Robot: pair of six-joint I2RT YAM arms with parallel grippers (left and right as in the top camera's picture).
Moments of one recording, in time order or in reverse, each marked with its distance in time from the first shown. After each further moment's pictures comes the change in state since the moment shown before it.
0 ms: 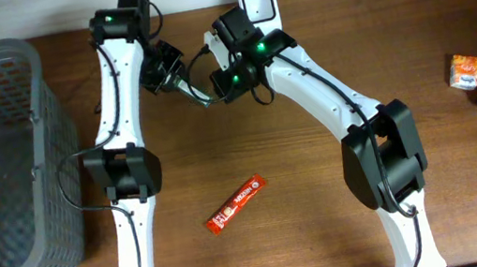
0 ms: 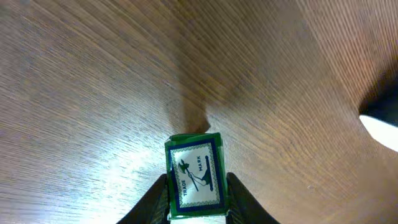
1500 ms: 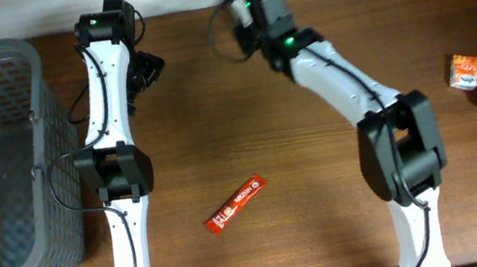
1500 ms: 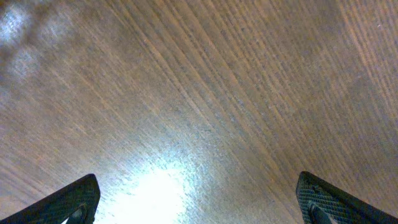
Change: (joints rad) left arm 0.060 0.009 -0.026 -0.045 -0.341 -0.090; right arm -0.133 -0.032 -0.141 0.584 0.298 -0.049
